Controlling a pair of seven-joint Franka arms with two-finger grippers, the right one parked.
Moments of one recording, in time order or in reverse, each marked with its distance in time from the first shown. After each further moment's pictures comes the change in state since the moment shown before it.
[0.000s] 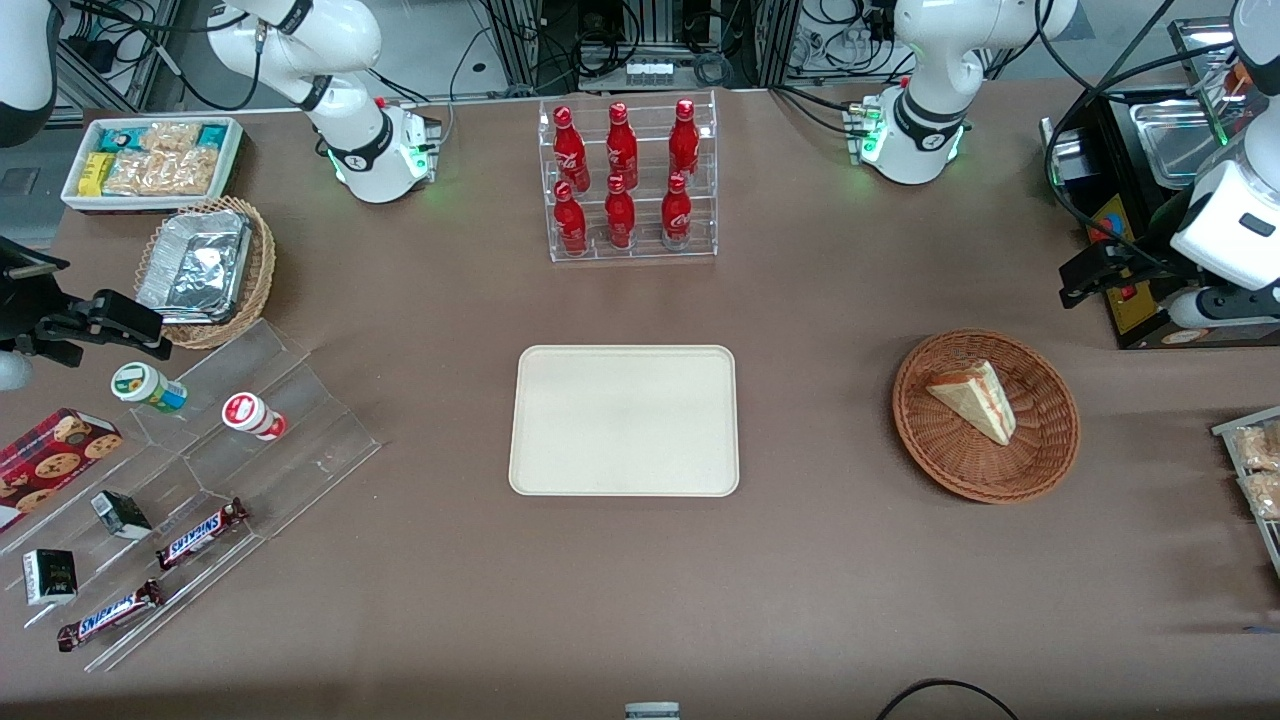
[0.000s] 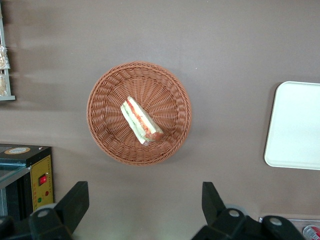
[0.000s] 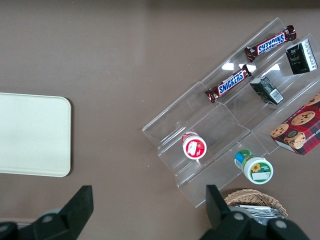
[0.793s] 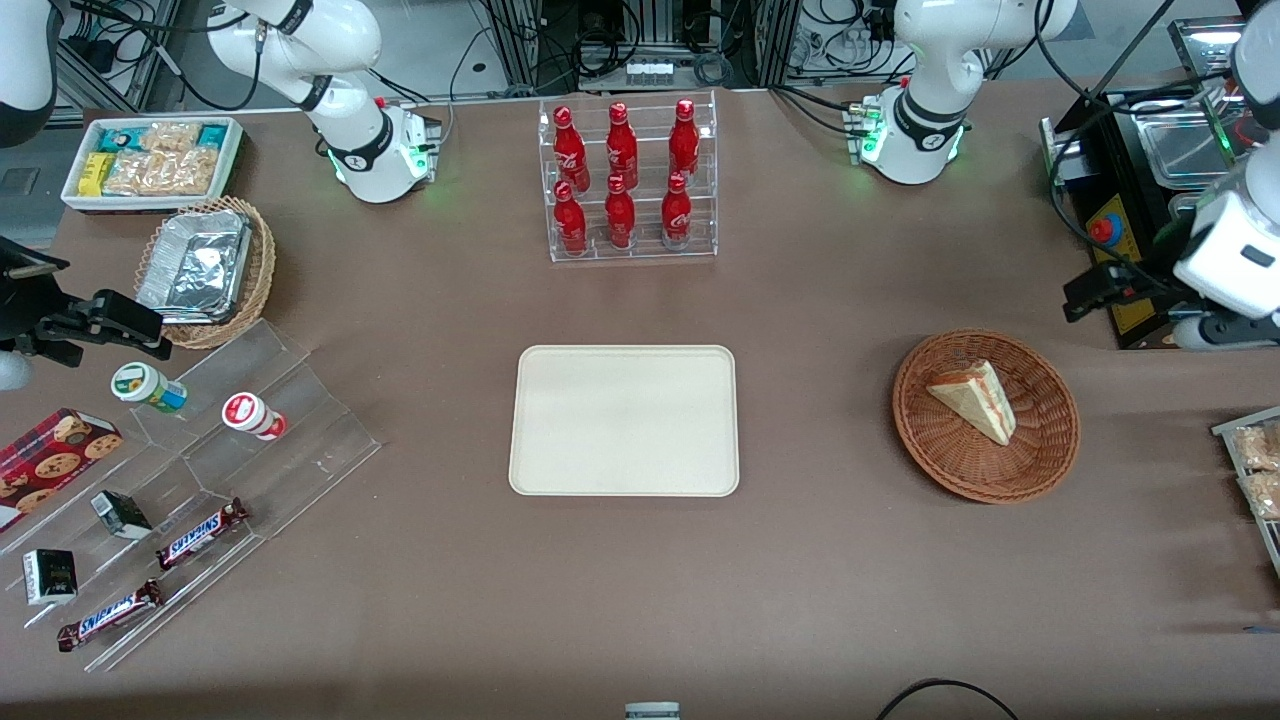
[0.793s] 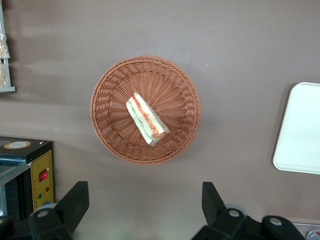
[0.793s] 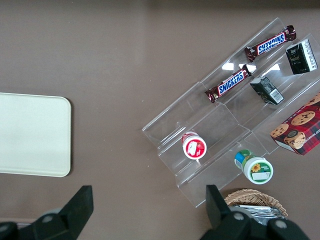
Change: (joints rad) arm 0.003 0.053 0.043 -0.006 0.003 0.002 -0.004
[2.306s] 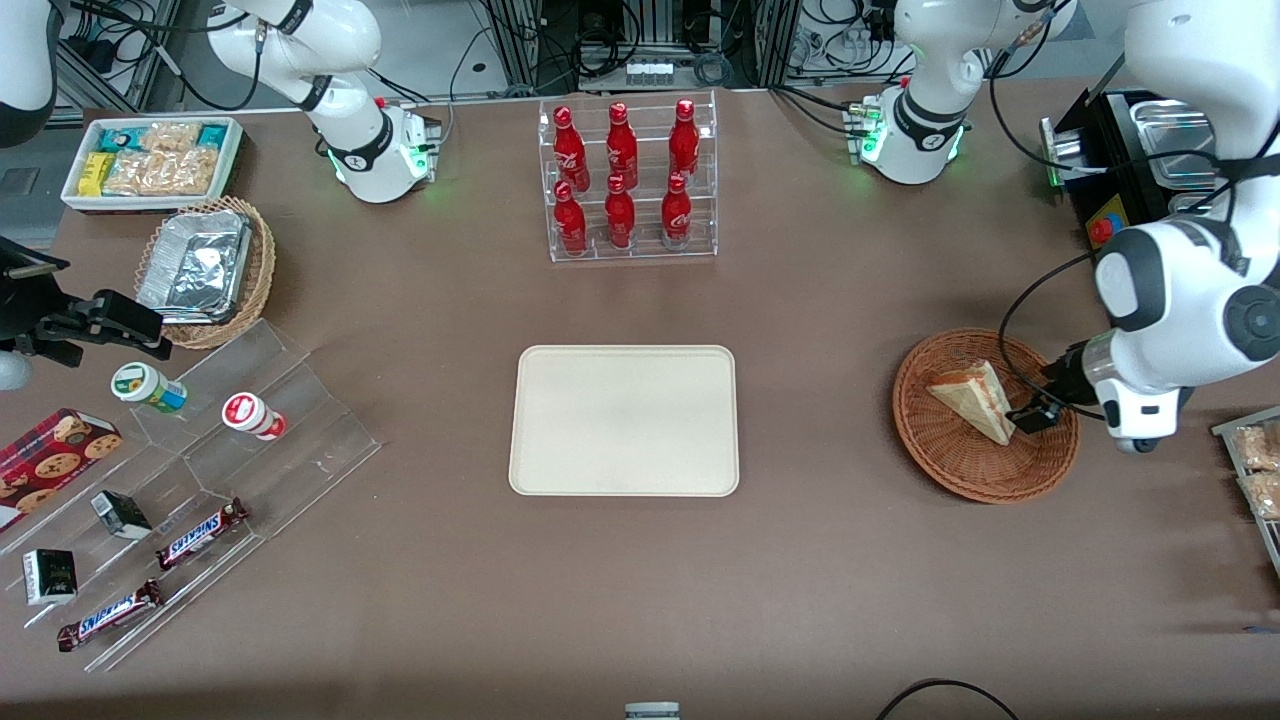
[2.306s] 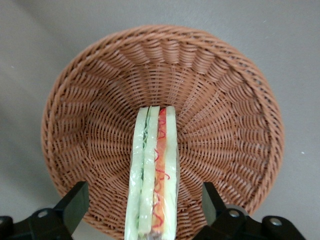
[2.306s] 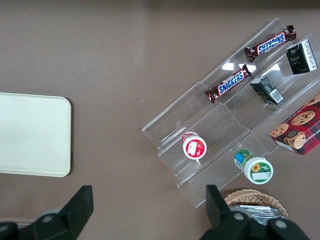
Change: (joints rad) arm 0.002 0.226 0.110 -0.458 -0.126 0.626 -0.538
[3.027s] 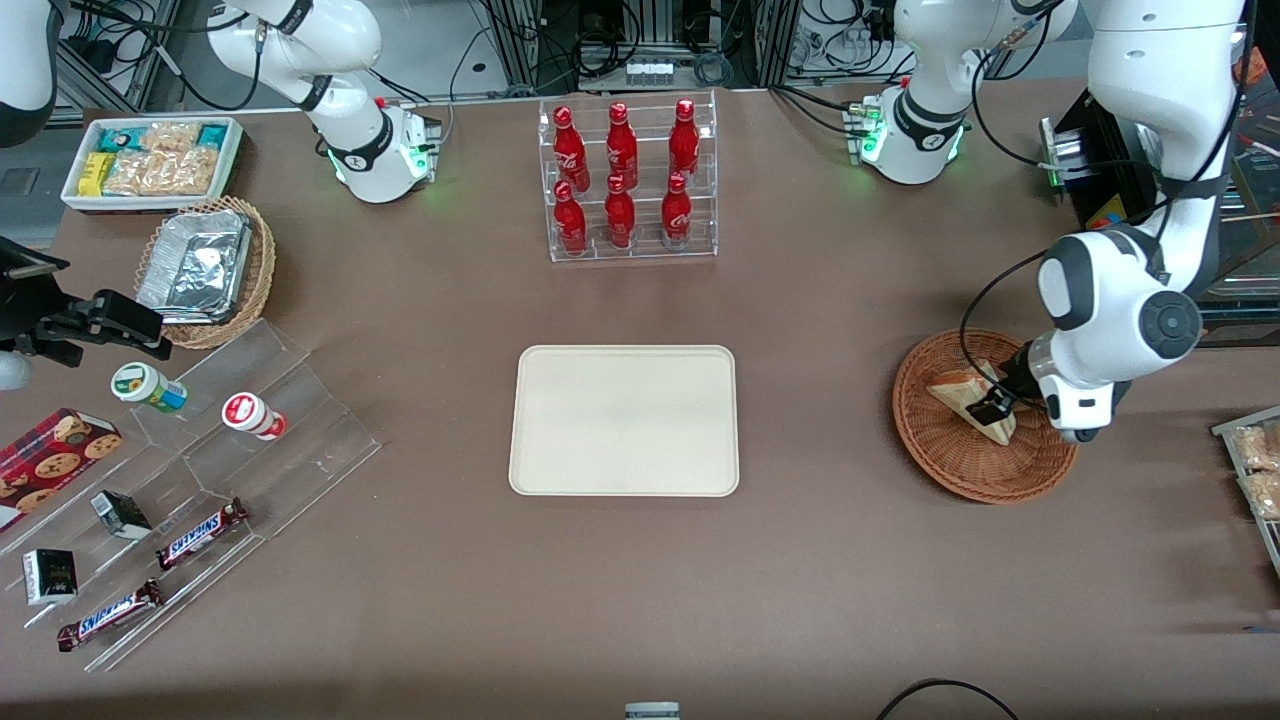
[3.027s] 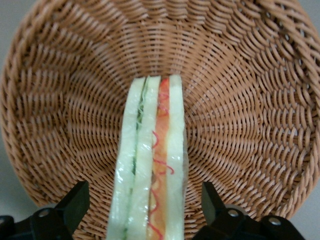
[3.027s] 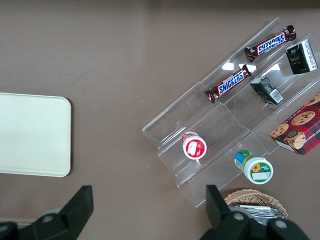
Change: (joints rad) arm -0.062 0.014 -0.001 -0.127 -0.011 0.139 -0.050
